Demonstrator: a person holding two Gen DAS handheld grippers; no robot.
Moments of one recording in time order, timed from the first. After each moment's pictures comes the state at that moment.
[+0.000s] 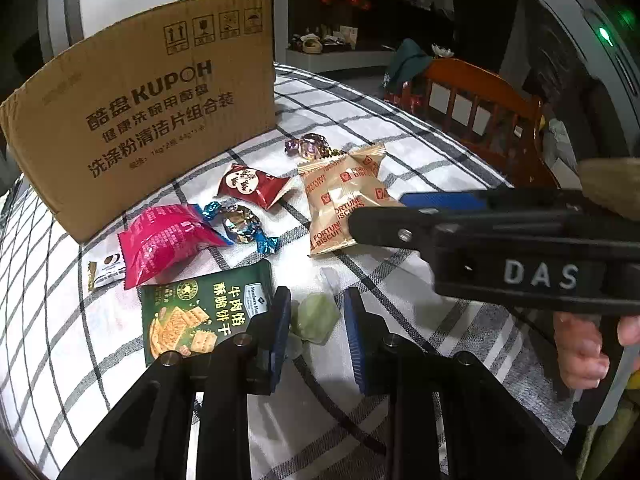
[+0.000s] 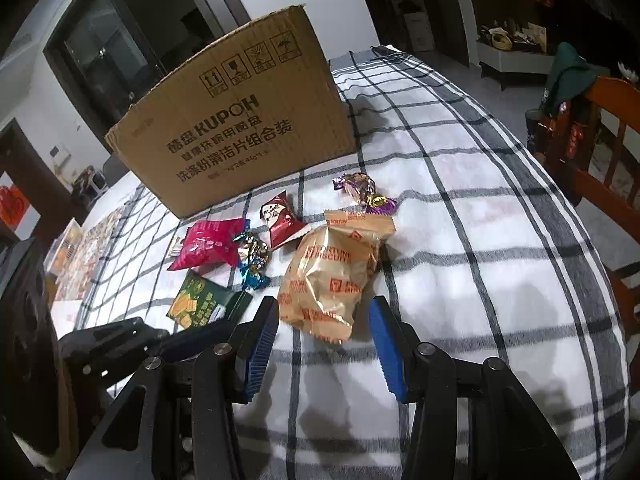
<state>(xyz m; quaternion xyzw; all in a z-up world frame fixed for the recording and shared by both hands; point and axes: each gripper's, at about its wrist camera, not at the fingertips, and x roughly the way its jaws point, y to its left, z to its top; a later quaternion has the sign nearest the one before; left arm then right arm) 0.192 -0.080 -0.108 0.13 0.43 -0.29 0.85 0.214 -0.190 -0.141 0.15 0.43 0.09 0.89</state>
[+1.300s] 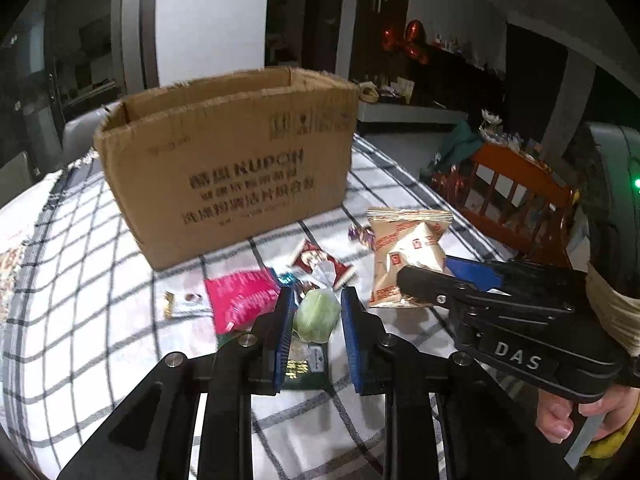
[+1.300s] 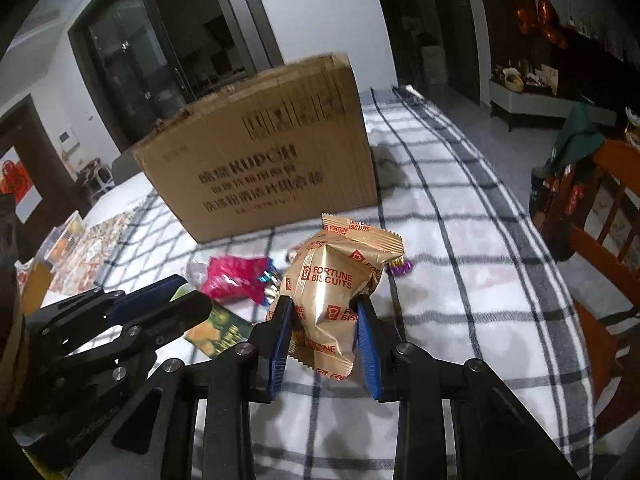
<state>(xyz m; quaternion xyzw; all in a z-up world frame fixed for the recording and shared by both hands) 0.202 -0.044 -0.042 0.04 0.38 -0.20 0.90 0.213 -0.178 -0.097 0.10 0.38 0.10 0.92</state>
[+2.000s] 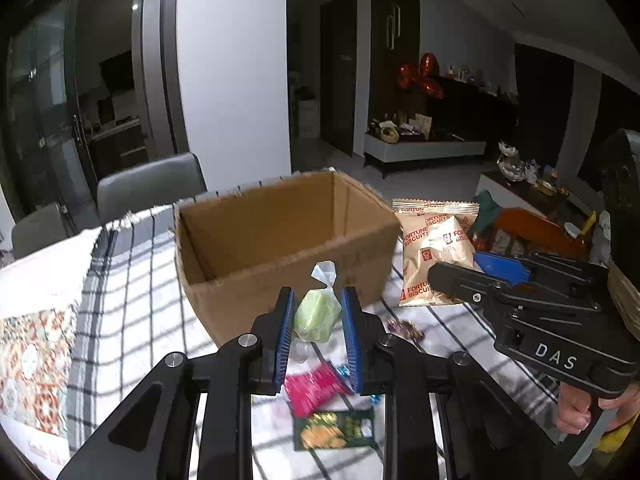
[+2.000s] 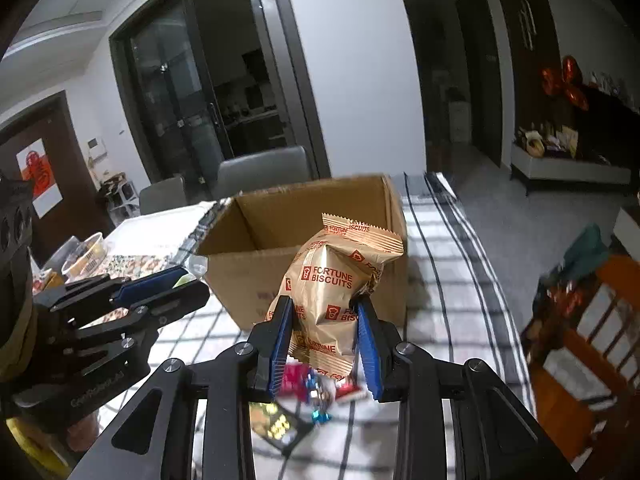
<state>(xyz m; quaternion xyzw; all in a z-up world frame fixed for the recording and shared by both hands) 0.238 -0.018 0.059 0.06 0.31 -0.17 0.93 0.243 -0.160 0.009 0.06 0.29 0.13 0.94</state>
